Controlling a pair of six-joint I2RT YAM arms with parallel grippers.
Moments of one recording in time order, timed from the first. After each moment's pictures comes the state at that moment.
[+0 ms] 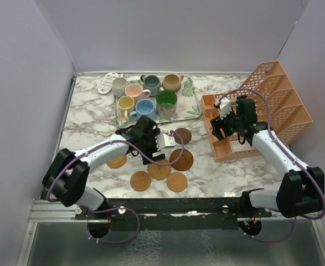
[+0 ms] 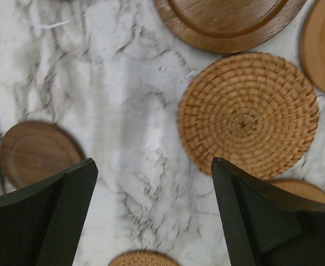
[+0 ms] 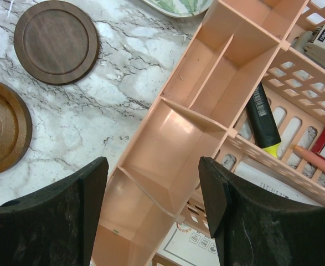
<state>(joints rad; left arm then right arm) -0.62 1.41 0.87 -0.47 0.30 0.69 0.17 1.29 0.88 -0.37 -0.31 -0.42</state>
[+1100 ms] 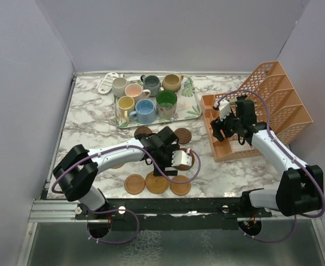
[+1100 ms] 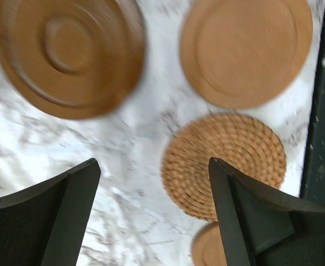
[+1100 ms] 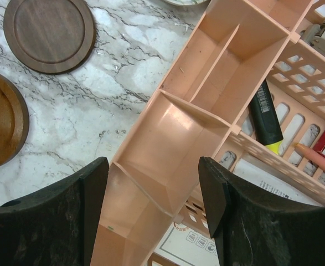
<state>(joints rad) -0.93 1.54 0.98 -0.60 0.32 0.71 0.17 1.30 0.87 -0.38 -0.31 -0.46</state>
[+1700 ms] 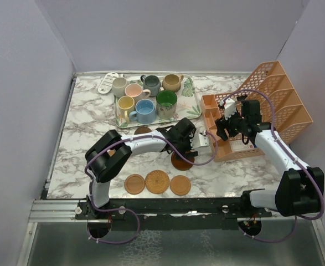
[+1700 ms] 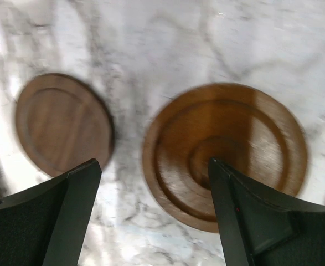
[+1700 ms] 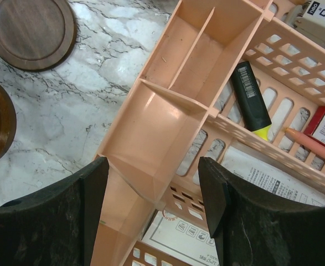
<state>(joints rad) -0.93 1.88 1.21 -0.28 0.12 0.55 0.11 1.29 0.87 -0.39 -0.33 -0.46</state>
